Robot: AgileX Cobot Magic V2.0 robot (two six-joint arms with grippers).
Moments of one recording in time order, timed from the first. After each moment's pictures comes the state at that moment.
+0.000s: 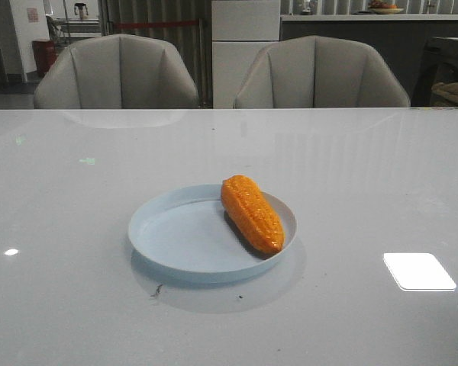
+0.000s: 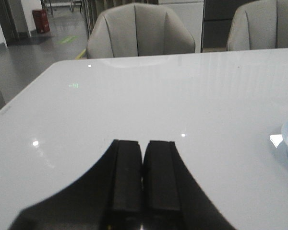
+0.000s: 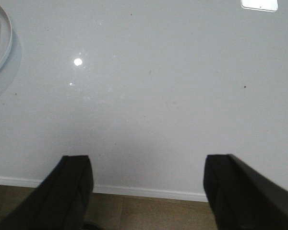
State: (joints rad) left arm -0.04 -0.01 0.01 0.02 0.21 0.07; right arm 0.04 0.59 -0.66 -0.04 0.90 0.01
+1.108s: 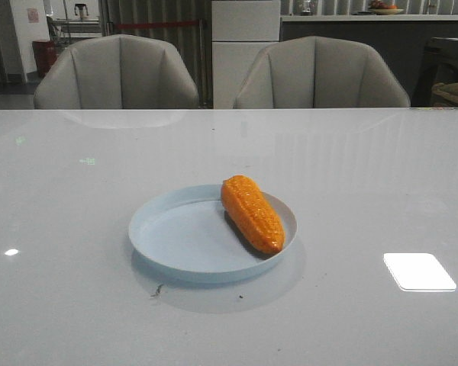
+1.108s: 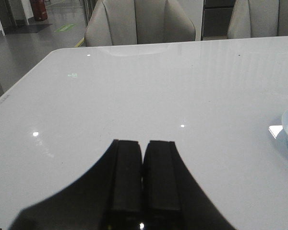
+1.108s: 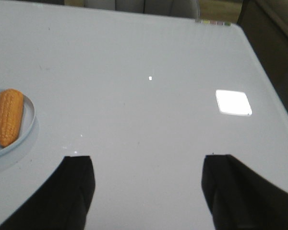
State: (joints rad) left arm -0.04 -0.01 0.01 0.02 0.23 0.07; right arm 0.04 0.11 -0.66 -0.07 0.93 0.01
